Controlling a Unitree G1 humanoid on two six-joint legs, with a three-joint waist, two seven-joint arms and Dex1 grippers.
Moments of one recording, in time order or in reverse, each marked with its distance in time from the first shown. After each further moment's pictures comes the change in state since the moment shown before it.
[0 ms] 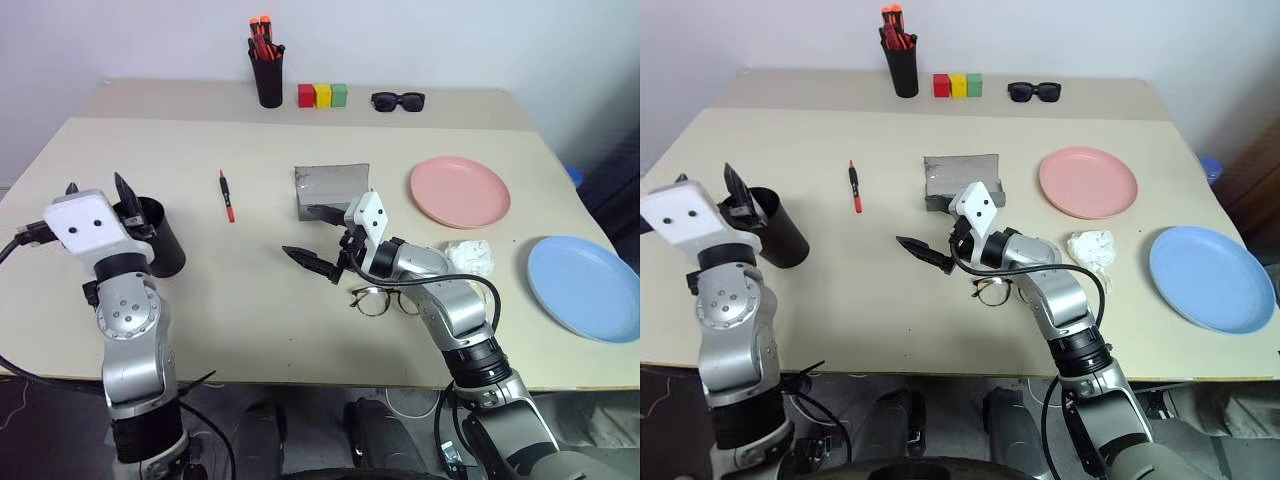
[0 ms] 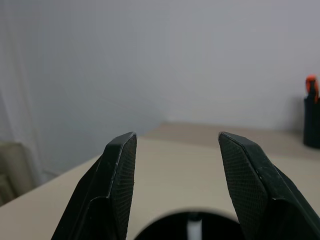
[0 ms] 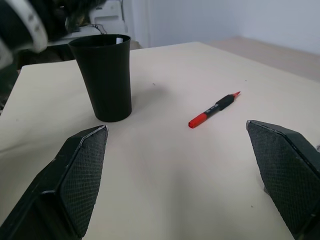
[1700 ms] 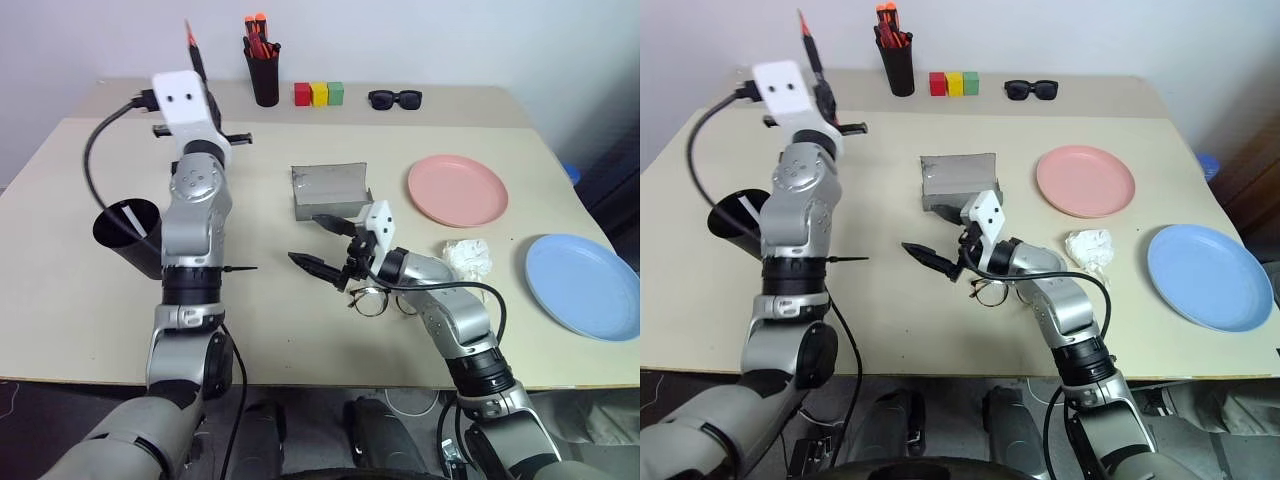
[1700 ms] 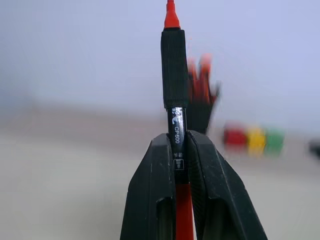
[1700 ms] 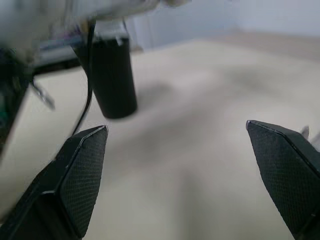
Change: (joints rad) left arm -0.481 0.015 -0.082 0.558 -0.098 0.018 -0.004; right arm 0.060 -0.004 -0.043 -0.036 0.088 0.004 0.054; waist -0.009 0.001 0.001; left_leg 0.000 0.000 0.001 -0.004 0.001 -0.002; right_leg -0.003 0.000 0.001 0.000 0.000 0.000
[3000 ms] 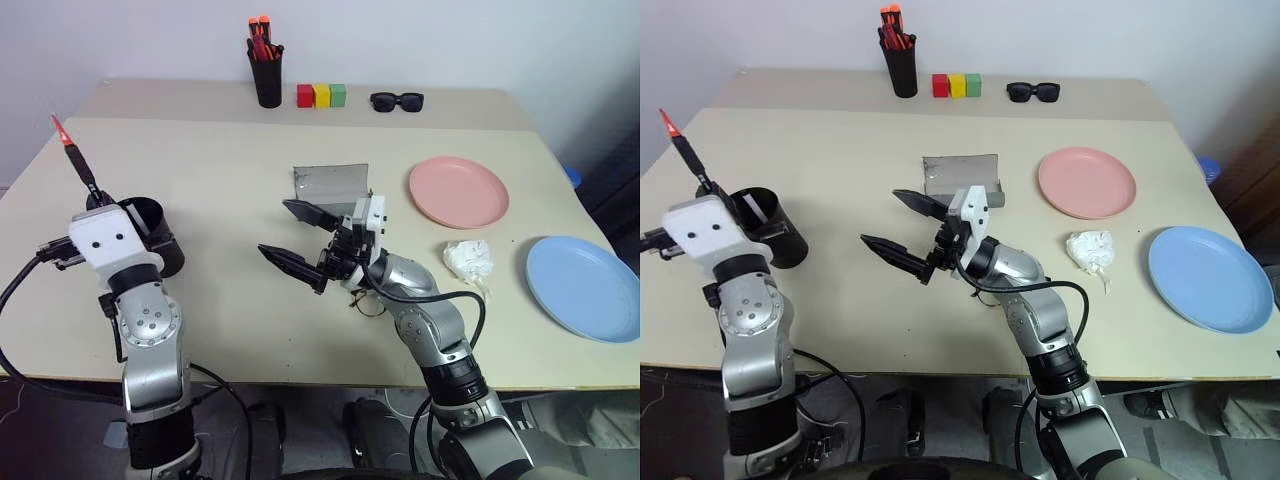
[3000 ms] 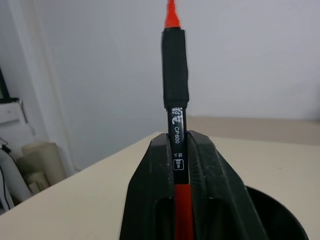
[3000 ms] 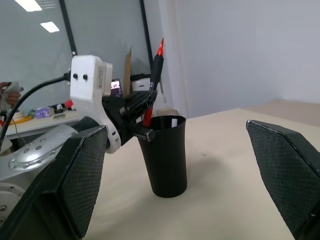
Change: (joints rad) left arm 0.668 -0.091 0.054 -0.517 0.240 -0.144 0.151; right arm 0.016 0.156 0.040 -0.016 0.084 -0.114 0.023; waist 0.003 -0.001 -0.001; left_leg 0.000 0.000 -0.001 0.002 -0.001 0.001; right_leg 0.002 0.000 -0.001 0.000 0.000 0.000
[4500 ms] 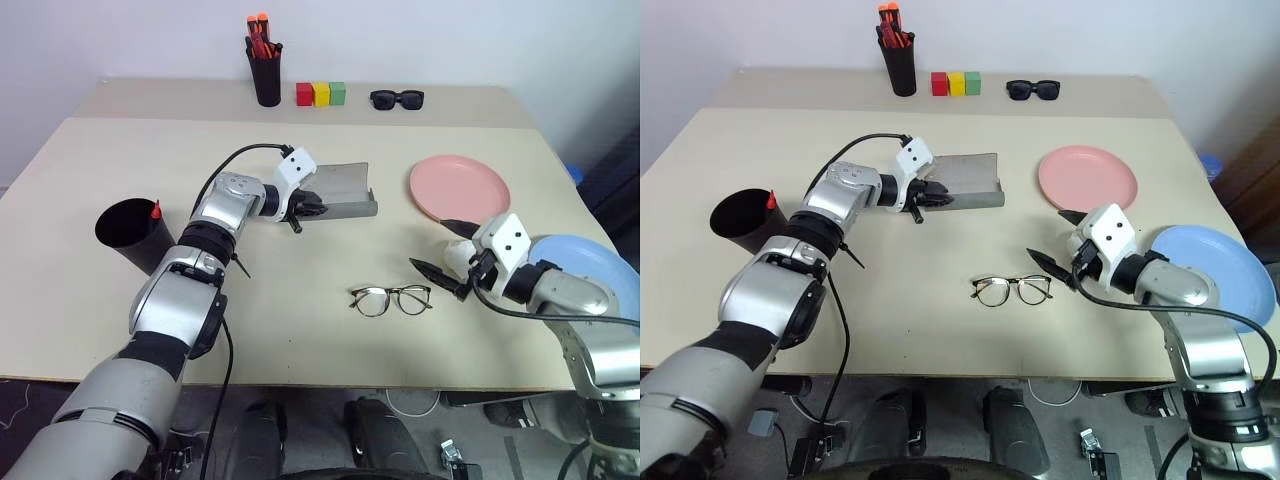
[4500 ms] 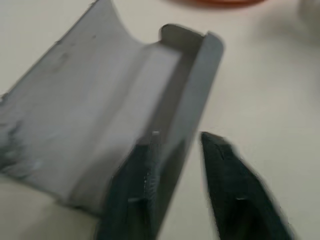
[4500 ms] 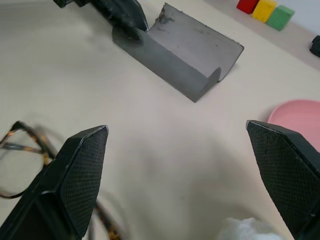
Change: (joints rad) left arm -1.047 0.206 -0.476 1.540 -0.176 -0.059 -1.310; right arm 0.325 -0.637 -0.356 -0.226 -0.143 0.148 -0.075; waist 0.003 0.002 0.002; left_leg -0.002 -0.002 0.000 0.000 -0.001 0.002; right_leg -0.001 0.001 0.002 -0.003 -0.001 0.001
